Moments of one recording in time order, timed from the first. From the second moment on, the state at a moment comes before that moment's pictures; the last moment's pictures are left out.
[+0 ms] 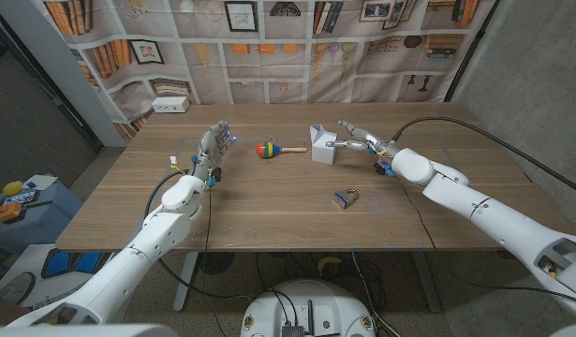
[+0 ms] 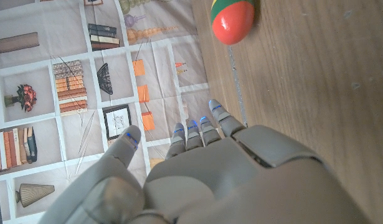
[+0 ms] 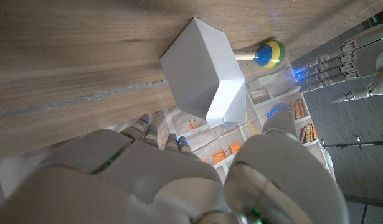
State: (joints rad) left arm 0.96 0.55 0.30 -1.48 -0.68 -0.23 0.12; left_hand 0.08 0.10 0.65 0.03 0.19 0.07 0.02 0.19 0.17 0.03 0.00 0.20 0.17 0.03 -0.01 0.18 0.17 0.15 0.01 0.22 0.17; right arm -0.64 -0.70 -0.67 -1.43 -0.10 0.14 0.05; right_hand 0.62 -0.05 0.10 -0.15 0.27 -0.17 0.06 0.18 0.19 -0.16 0.05 0.19 0.21 -0.17 0.13 0.19 0.27 -0.07 0.08 0.17 0.17
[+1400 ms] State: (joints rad) left arm 1.00 0.54 0.31 -1.52 -0.69 -0.23 0.14; left_hand 0.07 0.10 0.67 0.03 0.19 0.09 0.02 0.19 0.17 0.06 0.01 0.20 0.17 0.04 0.00 0.18 0.17 0.17 0.01 0.21 0.17; right arm -0.57 -0.63 -0.74 -1.30 -0.18 0.16 0.02; right_hand 0.66 -0.02 0.13 -0.16 0.27 -0.18 0.05 0.21 0.19 -0.09 0.02 0.23 0.22 -0.17 0.13 0.22 0.26 0.00 0.07 0.20 0.17
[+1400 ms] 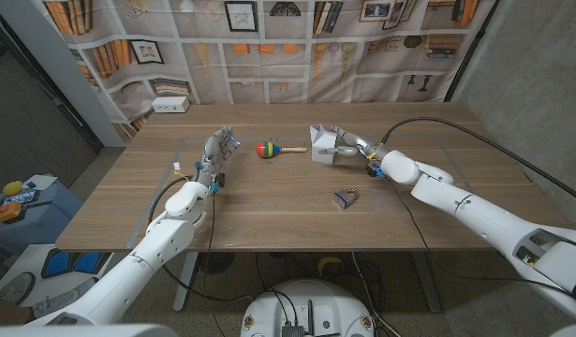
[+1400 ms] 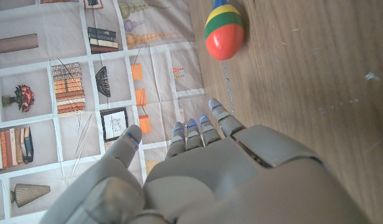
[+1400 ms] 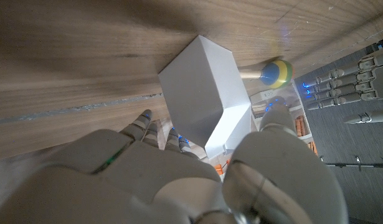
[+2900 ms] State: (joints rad) left arm 1.00 0.54 0.31 -1.51 -0.71 -0.22 0.12; left_hand 0.06 0.09 0.68 0.04 0.19 0.10 0.03 0.19 0.17 0.09 0.03 0.20 0.18 0.06 0.02 0.18 0.17 0.19 0.03 0.21 0.17; right arm -0.53 -0.58 -0.79 -1.21 -0.25 0.16 -0.08; right_hand 0.75 -0.04 0.18 -0.16 0.28 0.09 0.02 0.38 0.23 0.22 -0.08 0.30 0.27 0.00 0.01 0.29 0.25 0.18 0.04 0.20 0.17
